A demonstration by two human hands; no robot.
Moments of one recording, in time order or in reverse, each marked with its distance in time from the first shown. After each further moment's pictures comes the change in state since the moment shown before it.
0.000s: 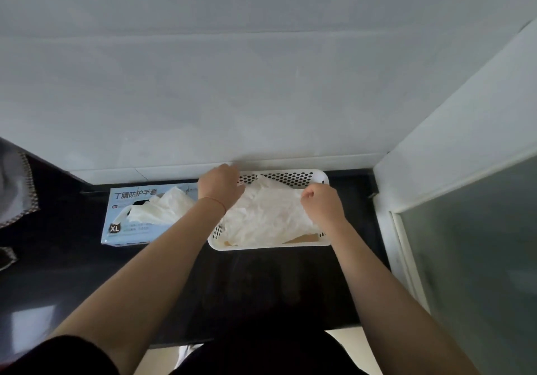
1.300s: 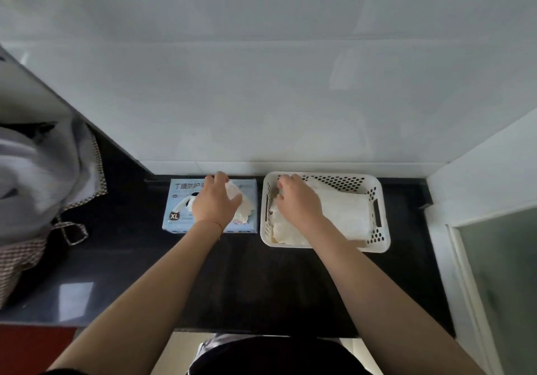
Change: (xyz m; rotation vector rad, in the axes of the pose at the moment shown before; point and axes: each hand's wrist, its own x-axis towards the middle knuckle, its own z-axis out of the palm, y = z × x) left_hand -0.058 -0.109 0.004 -0.352 0.097 -0.335; right_hand -0.021 -0.129 0.075 -0.230 -0.050 -0.377
